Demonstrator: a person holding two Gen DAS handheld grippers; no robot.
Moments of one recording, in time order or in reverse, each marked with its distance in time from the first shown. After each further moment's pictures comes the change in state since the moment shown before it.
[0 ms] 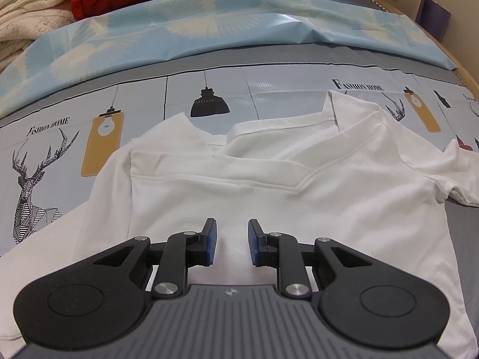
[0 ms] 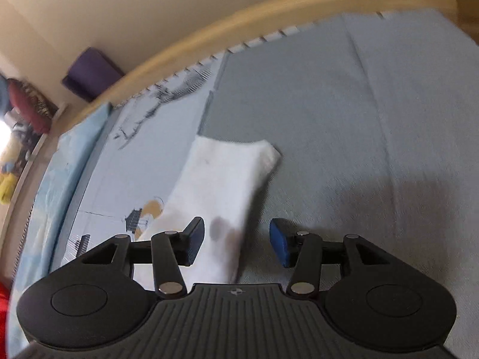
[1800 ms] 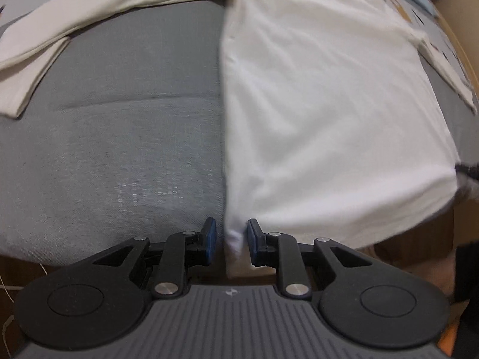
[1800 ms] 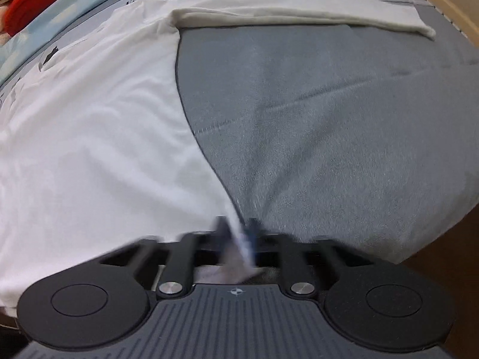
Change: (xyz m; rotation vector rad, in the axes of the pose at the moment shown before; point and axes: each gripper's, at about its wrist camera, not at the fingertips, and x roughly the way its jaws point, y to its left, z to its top) left arm -0.111 0.094 -0.284 -0.082 0.320 -0.187; right arm -0.229 -0.038 -0.209 -0.986 0.575 0.156
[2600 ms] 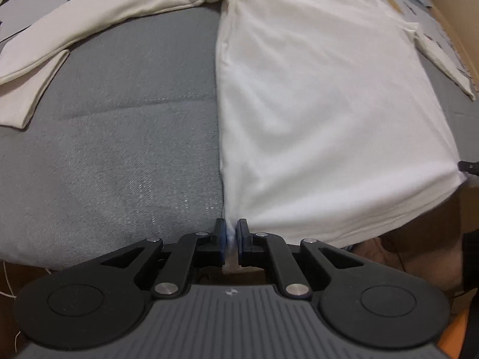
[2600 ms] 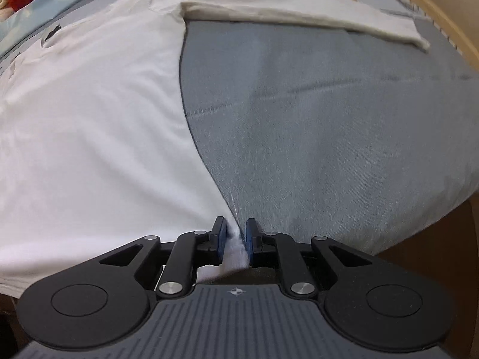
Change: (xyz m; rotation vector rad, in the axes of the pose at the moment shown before) left arm -0.011 -0.002 -0.004 0.042 -0.002 0.016; right arm -0.016 0.000 -0.024 -0.079 0.023 -0.074
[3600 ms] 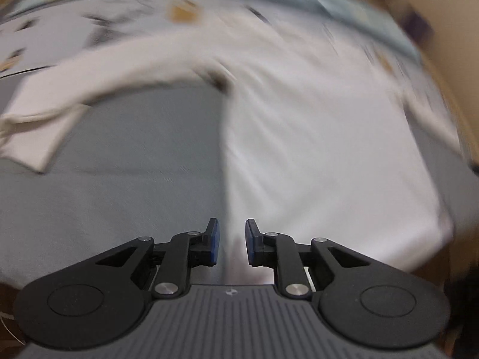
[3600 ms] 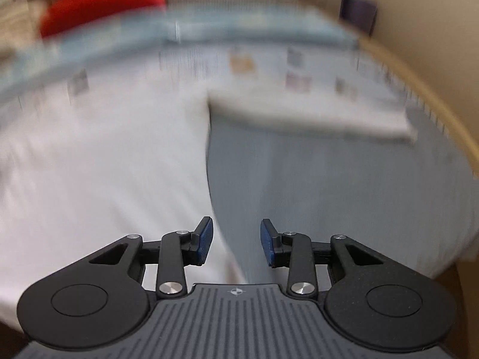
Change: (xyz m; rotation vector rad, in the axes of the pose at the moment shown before) left arm -0.049 0.026 0.007 -0.152 -0.274 -0.018; right arm -0.069 0.027 0.025 -0.092 -0.386 -0.003
